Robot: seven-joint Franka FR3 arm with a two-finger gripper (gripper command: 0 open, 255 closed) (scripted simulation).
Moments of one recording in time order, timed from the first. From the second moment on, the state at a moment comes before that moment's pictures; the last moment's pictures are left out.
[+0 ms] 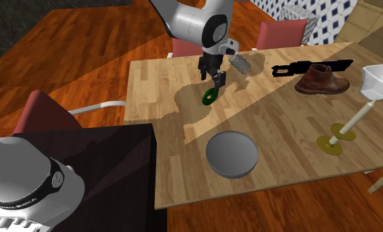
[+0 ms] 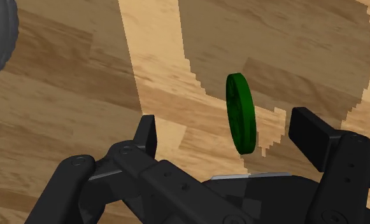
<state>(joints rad) 0.33 0.62 0.37 -1.85 -0.28 2.42 0.39</state>
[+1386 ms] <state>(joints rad) 0.47 0.98 0.30 -1.51 -0.36 2.44 0.40</state>
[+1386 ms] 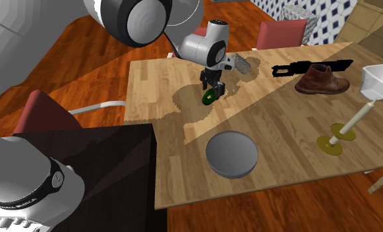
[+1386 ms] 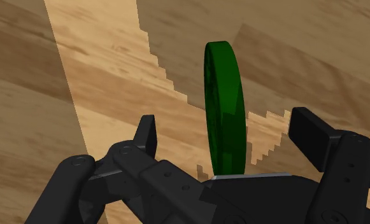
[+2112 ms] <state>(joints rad) 0.47 0.98 0.30 -1.51 -0.36 2.44 0.40</state>
